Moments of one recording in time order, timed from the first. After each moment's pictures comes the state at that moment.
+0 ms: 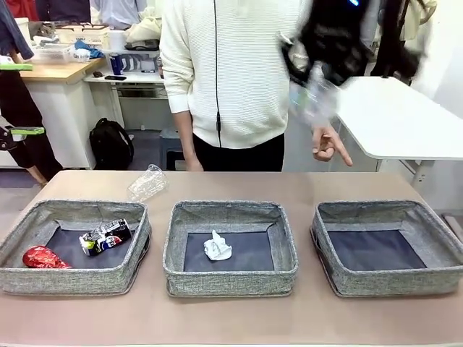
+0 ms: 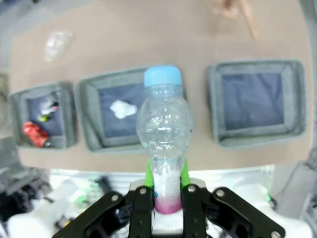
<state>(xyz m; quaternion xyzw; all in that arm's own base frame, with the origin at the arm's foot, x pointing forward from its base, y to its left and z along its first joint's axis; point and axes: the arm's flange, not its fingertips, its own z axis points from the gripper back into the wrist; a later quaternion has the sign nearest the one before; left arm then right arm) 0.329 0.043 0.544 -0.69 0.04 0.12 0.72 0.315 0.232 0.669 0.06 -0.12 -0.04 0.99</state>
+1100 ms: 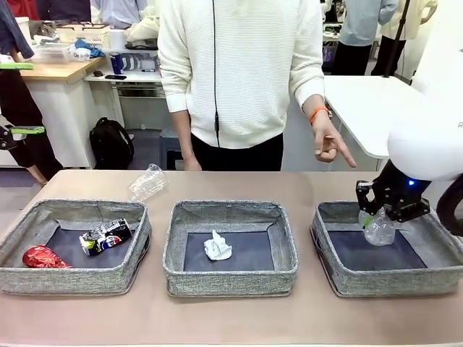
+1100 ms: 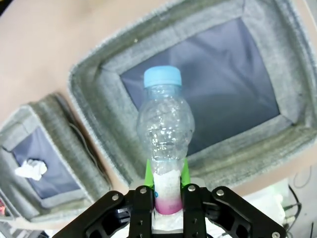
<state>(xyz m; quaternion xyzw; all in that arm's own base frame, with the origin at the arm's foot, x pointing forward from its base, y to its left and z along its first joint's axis) 0.329 0.043 0.544 -0.69 0.04 0.12 0.72 0.334 0.085 0.429 0.05 -0.07 -0.21 0.97</state>
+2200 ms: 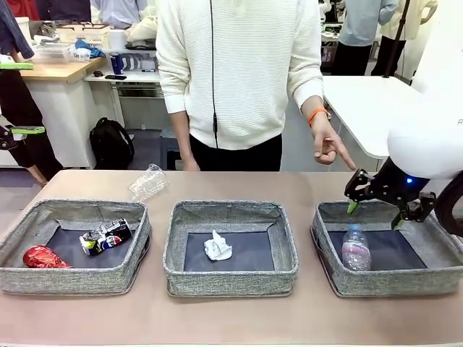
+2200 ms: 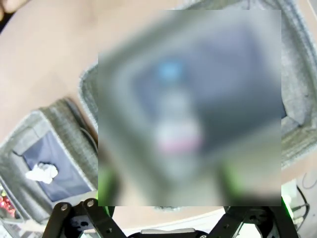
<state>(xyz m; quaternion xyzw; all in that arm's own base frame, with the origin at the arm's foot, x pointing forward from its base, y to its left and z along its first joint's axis) 0.329 0.043 0.544 -0.69 0.04 0.12 0.72 0.337 0.086 0.434 0.07 -0.08 -0.23 0.97</state>
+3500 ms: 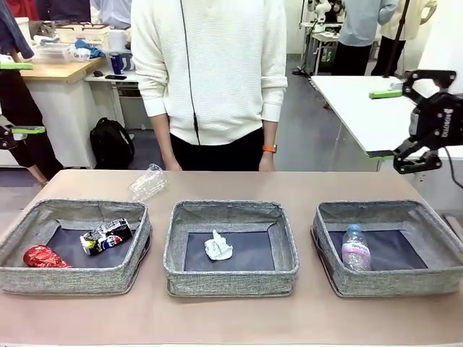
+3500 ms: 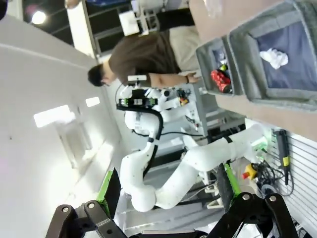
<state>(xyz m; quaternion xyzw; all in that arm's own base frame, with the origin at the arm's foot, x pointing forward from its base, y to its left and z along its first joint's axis) 0.329 0.043 0.544 -0.69 0.04 0.12 0.72 0.301 0.034 0.525 0.65 0.03 -0.14 0.75</state>
